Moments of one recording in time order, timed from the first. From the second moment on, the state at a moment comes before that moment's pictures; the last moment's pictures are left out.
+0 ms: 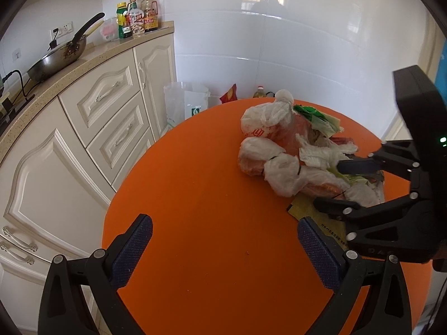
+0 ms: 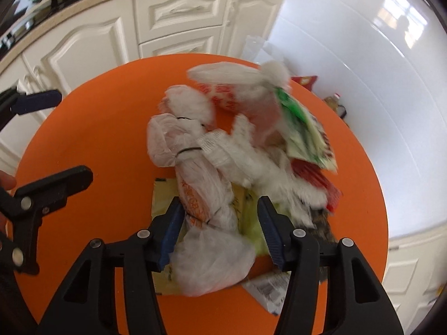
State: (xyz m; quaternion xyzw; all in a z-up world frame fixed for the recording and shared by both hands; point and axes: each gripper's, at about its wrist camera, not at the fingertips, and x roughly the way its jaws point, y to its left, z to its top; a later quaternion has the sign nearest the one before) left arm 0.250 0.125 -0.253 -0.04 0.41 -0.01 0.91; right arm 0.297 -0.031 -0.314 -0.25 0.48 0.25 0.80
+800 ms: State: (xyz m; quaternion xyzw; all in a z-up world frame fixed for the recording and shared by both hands) left arm 0.211 0.075 -0.249 -0.01 0.40 -0.07 0.92; right arm 0.225 -0.165 -0.276 0.10 0.44 0.22 0.87
